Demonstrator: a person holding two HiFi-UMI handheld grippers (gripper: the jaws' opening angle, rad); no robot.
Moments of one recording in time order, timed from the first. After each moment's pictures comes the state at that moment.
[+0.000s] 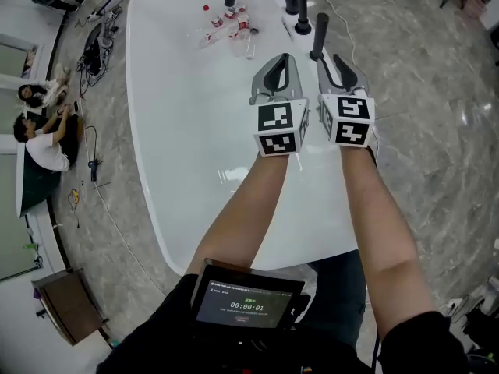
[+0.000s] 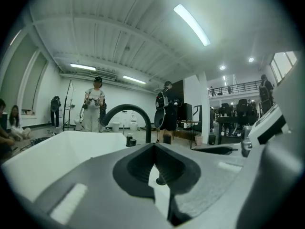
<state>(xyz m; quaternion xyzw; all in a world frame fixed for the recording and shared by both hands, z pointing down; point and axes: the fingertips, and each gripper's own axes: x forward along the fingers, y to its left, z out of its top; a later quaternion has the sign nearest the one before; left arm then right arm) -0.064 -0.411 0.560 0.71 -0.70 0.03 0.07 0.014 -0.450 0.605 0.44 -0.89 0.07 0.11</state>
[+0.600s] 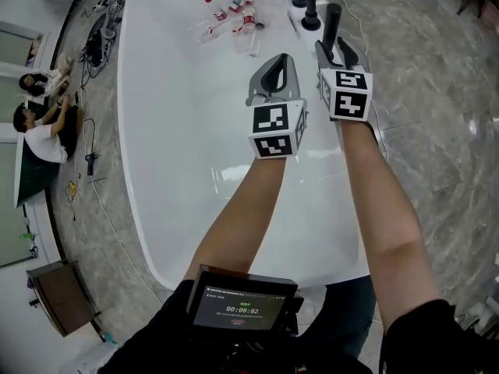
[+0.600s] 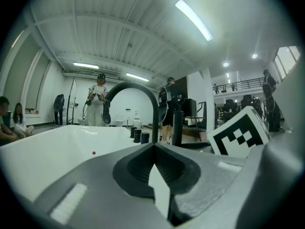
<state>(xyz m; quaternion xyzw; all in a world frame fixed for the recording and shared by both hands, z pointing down) -0.088 -0.451 0.647 0.70 -0.71 0.04 0.07 -0.023 -0.546 0.701 0.43 -0.89 0.07 0.12</state>
